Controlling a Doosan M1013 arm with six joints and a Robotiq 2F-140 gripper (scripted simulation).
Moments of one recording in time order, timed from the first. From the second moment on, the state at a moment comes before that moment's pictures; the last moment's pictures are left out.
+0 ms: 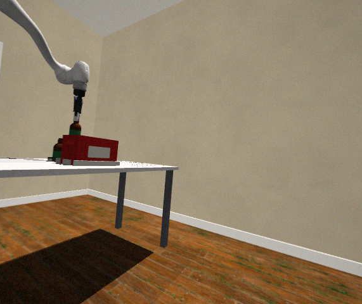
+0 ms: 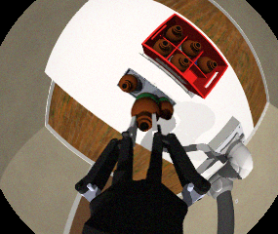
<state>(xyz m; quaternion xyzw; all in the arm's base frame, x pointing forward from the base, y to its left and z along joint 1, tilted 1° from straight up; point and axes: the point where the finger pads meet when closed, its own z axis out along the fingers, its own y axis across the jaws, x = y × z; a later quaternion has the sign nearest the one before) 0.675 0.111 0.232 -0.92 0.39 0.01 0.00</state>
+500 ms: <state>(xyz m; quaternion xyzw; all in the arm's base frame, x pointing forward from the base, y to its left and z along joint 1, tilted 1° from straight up) 0.675 0.111 0.233 -0.92 0.39 0.01 0.00</state>
